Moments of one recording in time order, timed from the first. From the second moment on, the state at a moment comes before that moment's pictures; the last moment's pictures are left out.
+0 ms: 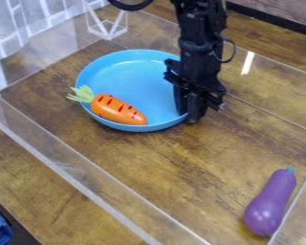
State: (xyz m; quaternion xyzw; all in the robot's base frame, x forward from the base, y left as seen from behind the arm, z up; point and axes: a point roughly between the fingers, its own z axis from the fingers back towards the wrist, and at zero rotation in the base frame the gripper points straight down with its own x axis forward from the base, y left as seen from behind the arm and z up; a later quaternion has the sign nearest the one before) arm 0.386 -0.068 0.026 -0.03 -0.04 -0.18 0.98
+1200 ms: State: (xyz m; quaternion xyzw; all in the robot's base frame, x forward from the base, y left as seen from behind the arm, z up) arm 0.344 -0.081 0.101 -0.01 0.03 -0.29 0.96
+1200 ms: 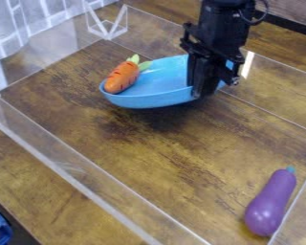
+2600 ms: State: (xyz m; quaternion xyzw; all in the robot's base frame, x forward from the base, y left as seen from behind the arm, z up) arm 0.307 -0.099 0.118 -0.05 0.07 -0.35 0.93
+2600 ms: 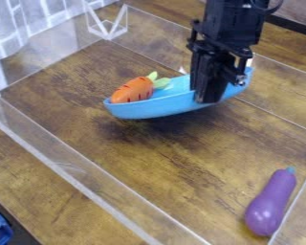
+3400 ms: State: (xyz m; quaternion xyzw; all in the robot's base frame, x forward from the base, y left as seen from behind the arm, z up) arm 0.288 -0.106 0.129 -0.07 0.09 -0.40 0.91
